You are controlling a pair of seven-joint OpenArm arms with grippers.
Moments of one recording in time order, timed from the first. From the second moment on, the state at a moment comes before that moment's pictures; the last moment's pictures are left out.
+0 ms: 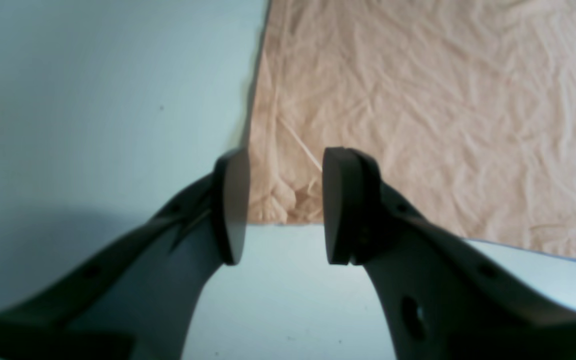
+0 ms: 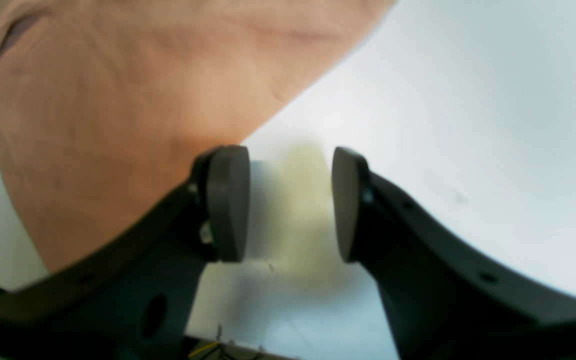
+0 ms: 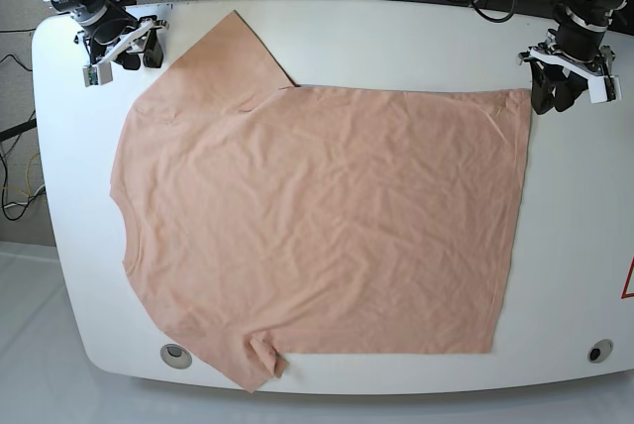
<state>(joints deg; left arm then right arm) 36.9 -16.5 -29.3 111.4 -41.2 -14.9 29.1 -28.9 12.9 33.3 94.8 33.2 35.7 -44.4</state>
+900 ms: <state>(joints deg) 36.6 -16.5 -29.0 110.6 -41.1 -14.9 29.9 -29.6 12.1 29.0 96.6 33.0 37.4 -45.3</state>
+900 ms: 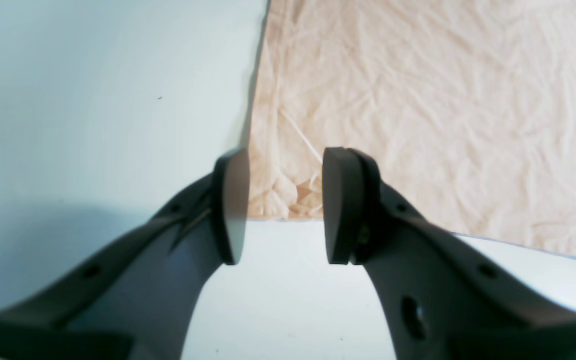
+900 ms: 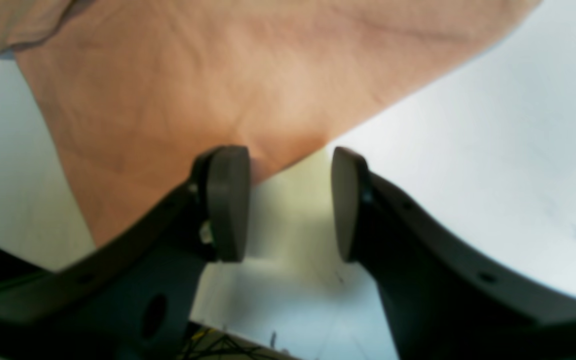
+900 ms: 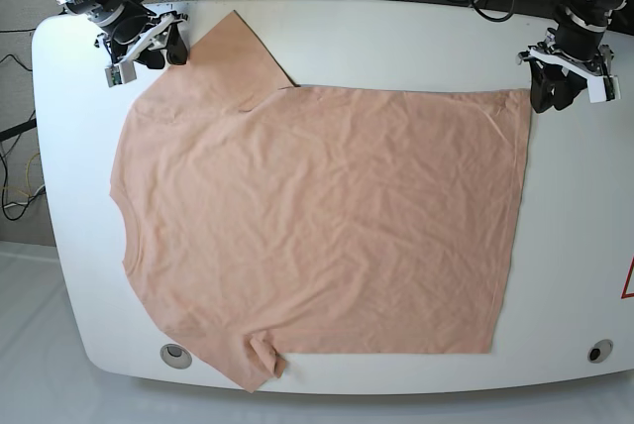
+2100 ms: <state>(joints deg) 31.8 -14.6 -33.3 108.2 -41.3 -15.0 40.7 -28.4 11.8 28.7 96.9 33.5 38.2 -47.1</state>
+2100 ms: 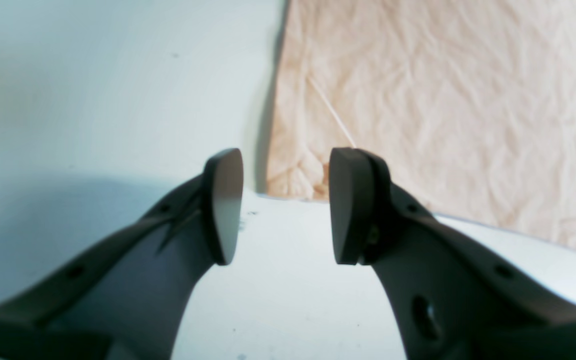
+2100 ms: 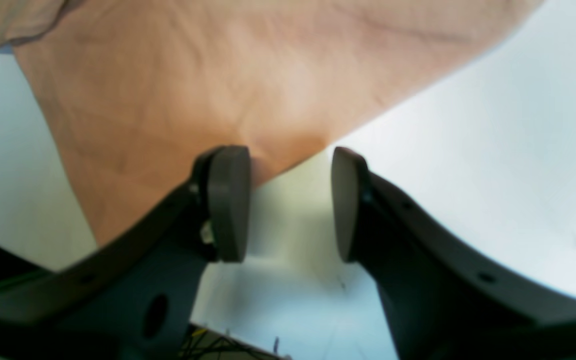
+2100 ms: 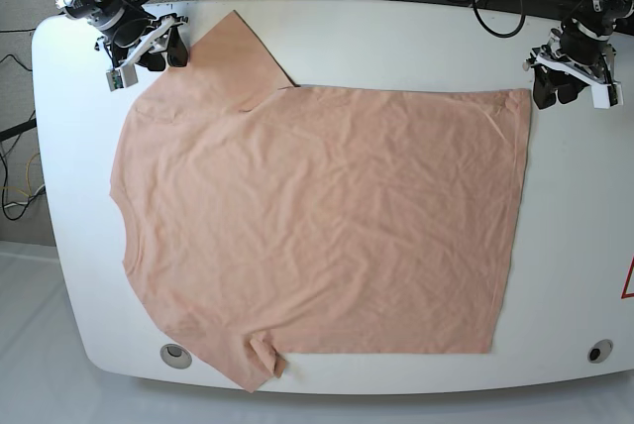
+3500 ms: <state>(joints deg) 30.8 -16.6 -34.0 104.2 -41.6 -14.7 39.6 -25.6 12.0 27.9 92.7 43.9 37.1 -53.1</state>
